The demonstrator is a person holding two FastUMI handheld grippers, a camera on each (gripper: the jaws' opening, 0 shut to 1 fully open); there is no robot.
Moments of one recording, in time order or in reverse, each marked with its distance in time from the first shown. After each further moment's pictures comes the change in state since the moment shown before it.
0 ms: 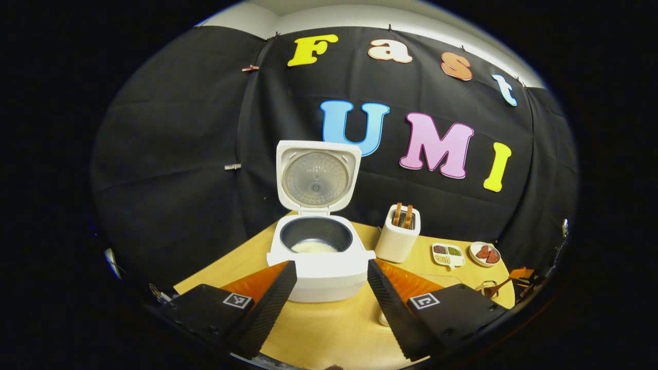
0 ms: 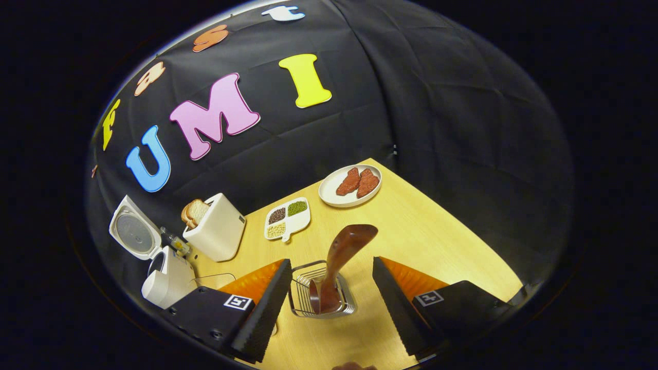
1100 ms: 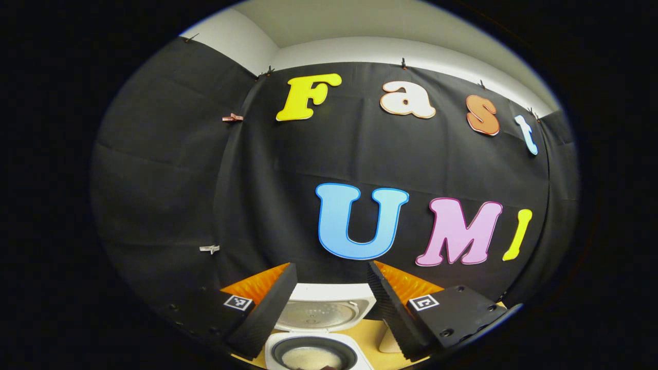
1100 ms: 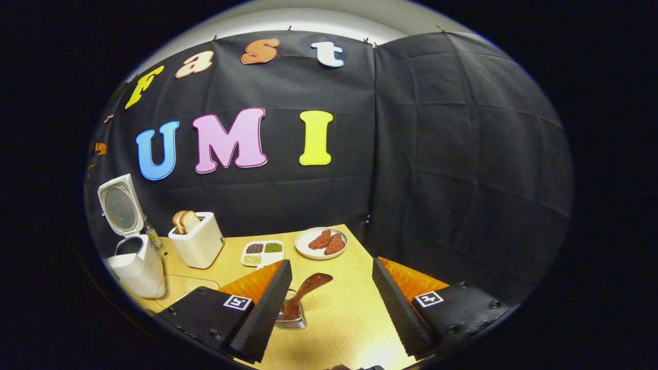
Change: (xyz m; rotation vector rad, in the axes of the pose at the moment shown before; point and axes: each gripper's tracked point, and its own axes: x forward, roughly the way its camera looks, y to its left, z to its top) left arm 0.188 0.023 0.274 -0.024 -0.348 -0.012; right arm -0.098 -0.005 0.081 -0.268 -0.307 -0.128
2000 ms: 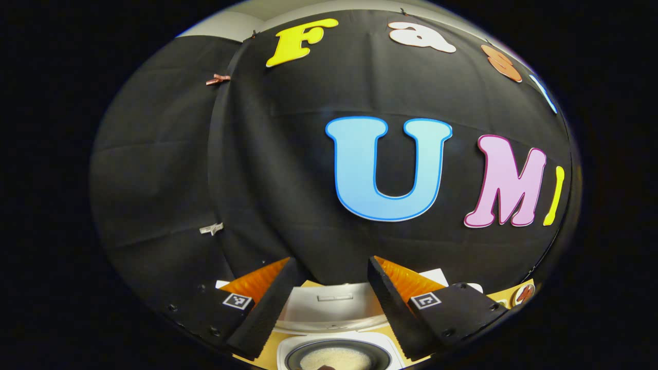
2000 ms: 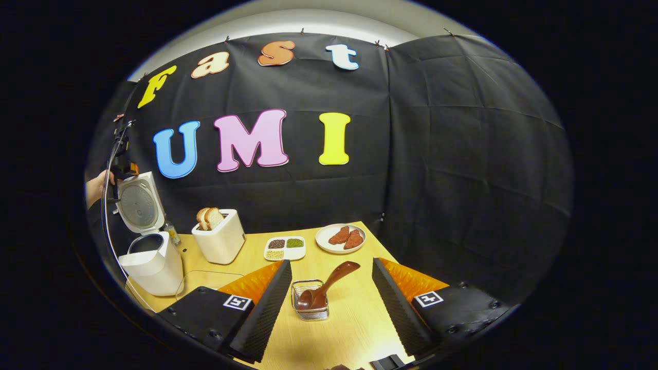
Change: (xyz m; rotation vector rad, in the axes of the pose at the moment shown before) left arm 0.111 0.032 -0.105 0.093 0.267 0.083; right arm -0.039 0.052 -0.001 -0.012 -0.006 0.109
